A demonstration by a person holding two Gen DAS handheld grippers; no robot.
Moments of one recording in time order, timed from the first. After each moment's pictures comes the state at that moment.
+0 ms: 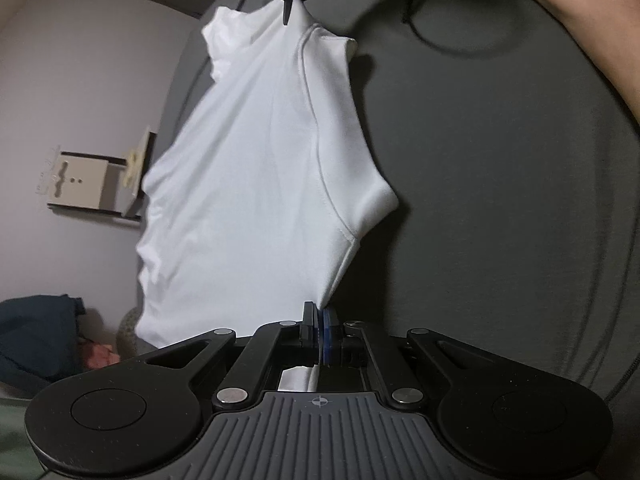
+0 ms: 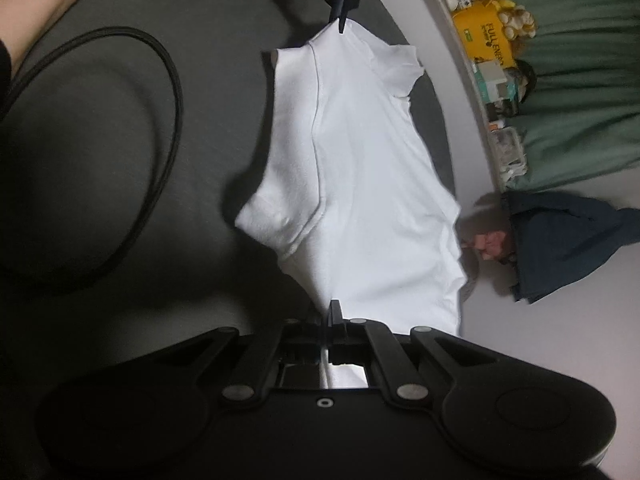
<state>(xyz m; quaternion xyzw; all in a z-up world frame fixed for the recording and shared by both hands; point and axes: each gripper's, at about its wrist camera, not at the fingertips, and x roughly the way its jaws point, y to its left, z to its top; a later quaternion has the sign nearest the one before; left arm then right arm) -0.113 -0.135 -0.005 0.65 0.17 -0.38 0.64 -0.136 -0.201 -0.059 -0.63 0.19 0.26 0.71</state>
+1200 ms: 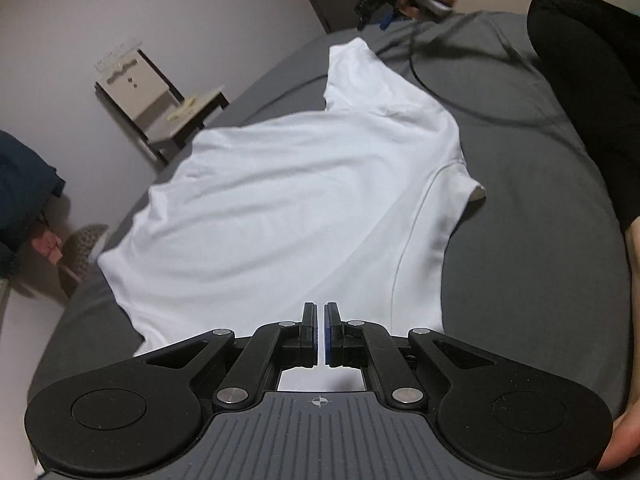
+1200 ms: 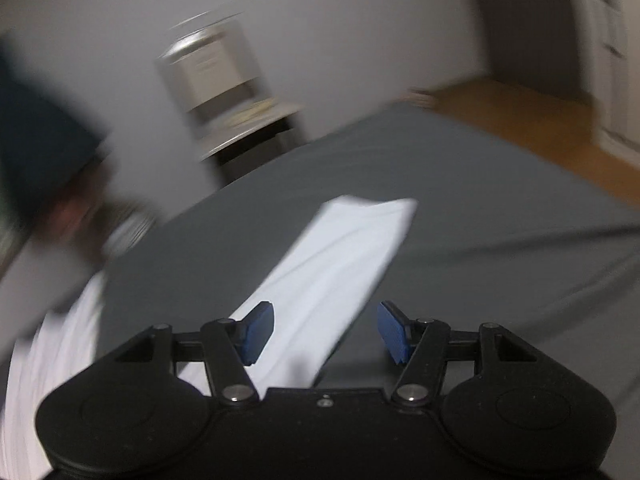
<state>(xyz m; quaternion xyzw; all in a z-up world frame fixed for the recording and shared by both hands) -0.047 -0.131 0.031 0.38 0.26 -0.38 0.80 0.030 -0.628 -0.021 0.31 0.25 -0.28 0.87</state>
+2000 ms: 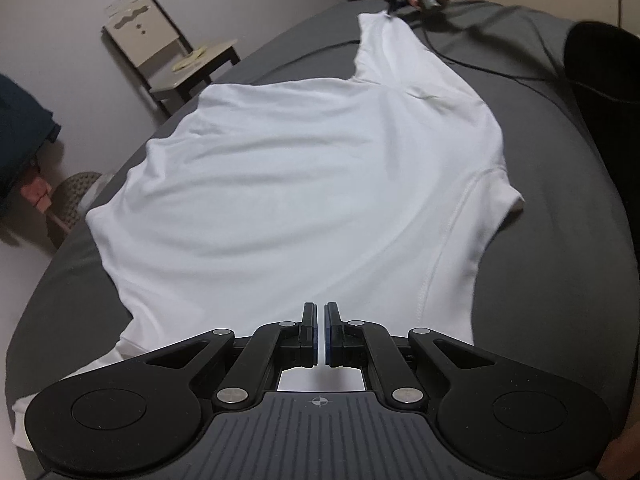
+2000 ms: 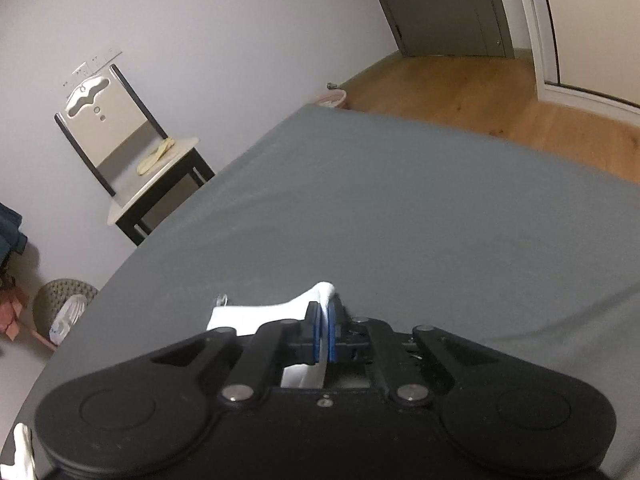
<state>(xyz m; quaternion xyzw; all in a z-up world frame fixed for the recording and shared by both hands) -0.009 -0.151 0.030 0.36 0.32 -0.35 0.80 0.098 -0.721 -0.059 0.35 0.24 -0.36 0.83</state>
